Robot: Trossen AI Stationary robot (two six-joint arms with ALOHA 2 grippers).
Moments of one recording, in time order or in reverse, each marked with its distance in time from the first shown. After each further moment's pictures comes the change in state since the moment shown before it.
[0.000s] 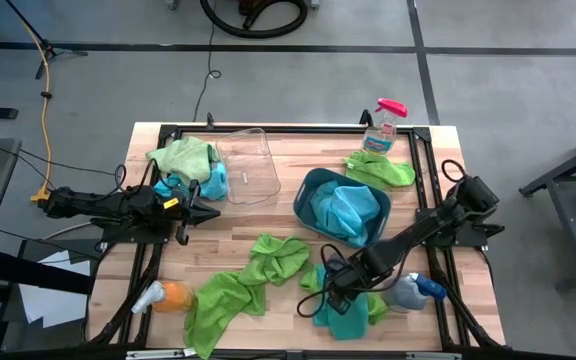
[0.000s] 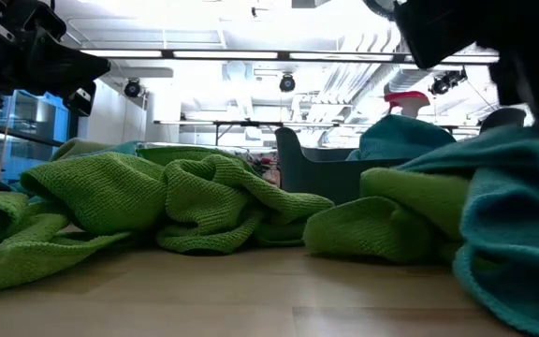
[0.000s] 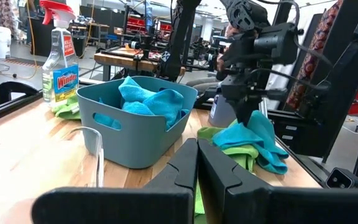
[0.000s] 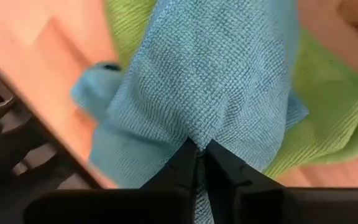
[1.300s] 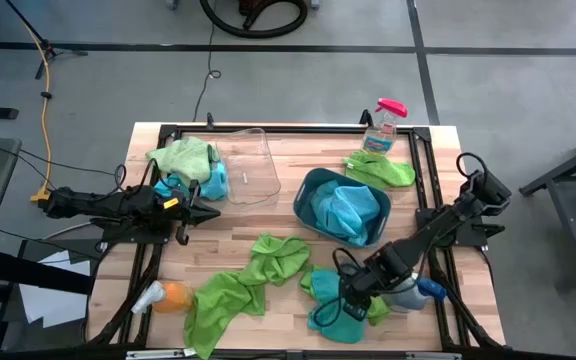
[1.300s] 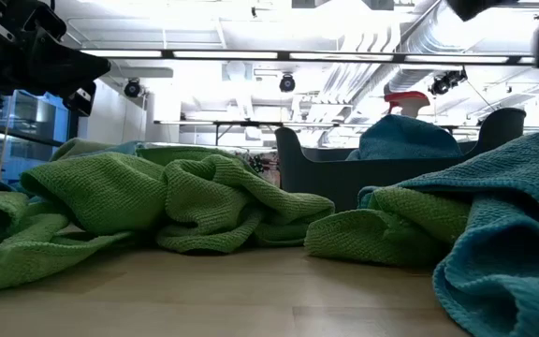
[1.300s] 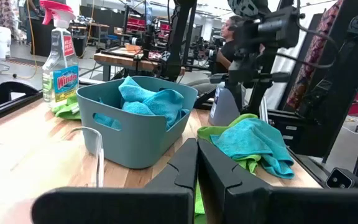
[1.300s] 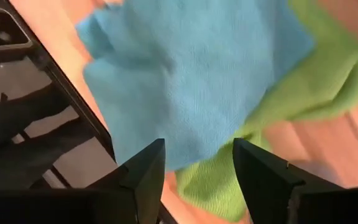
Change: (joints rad) left arm 0.000 0.000 0.000 0.000 0.000 0.000; right arm 0.070 -0.103 -0.015 -0.071 -0.016 0.007
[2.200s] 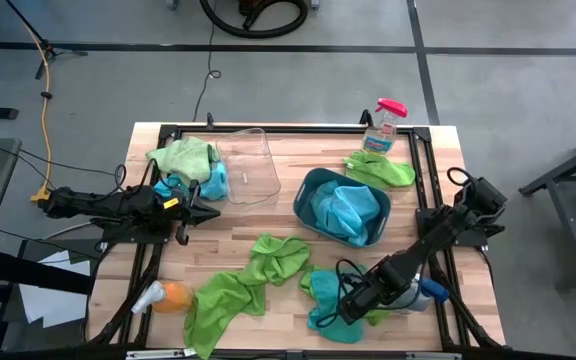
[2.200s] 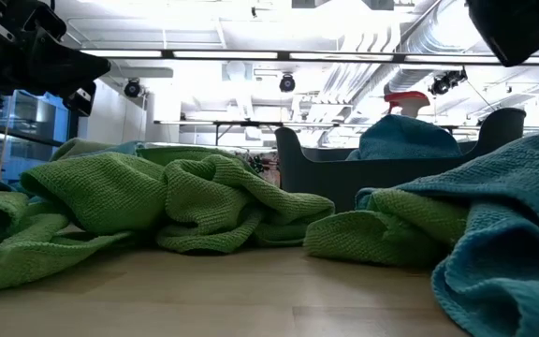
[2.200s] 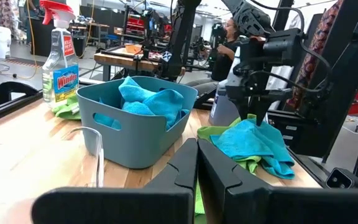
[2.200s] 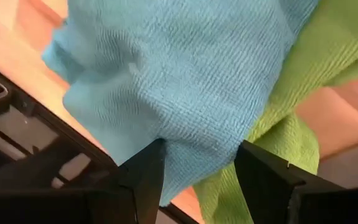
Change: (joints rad) left arm 0.000 0.000 0.000 0.000 0.000 0.000; right arm 0.061 0.069 -0.057 0.135 0.049 0.362
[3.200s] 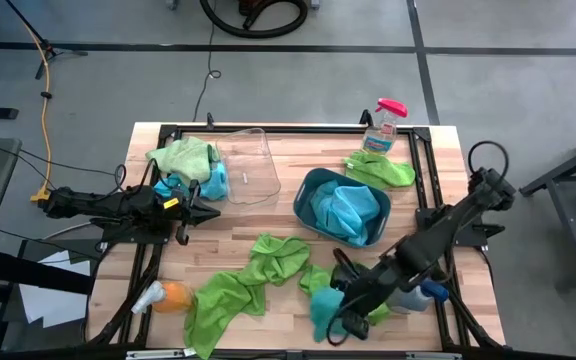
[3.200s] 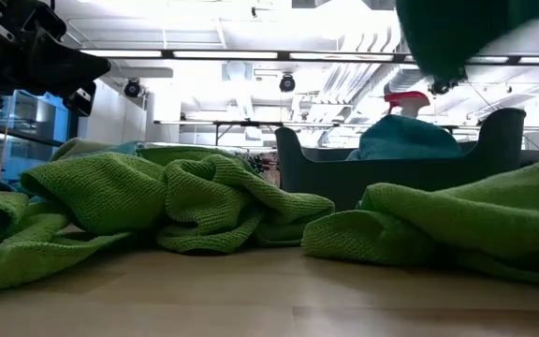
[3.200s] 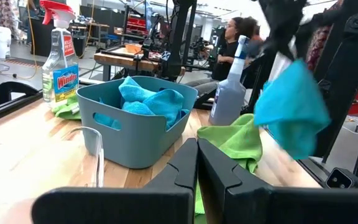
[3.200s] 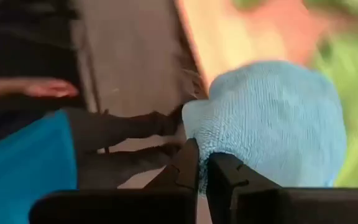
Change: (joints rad) left arm 0.000 0.000 0.000 0.000 0.000 0.000; right arm -0.031 -0.113 0.333 0.014 0.056 -0.550
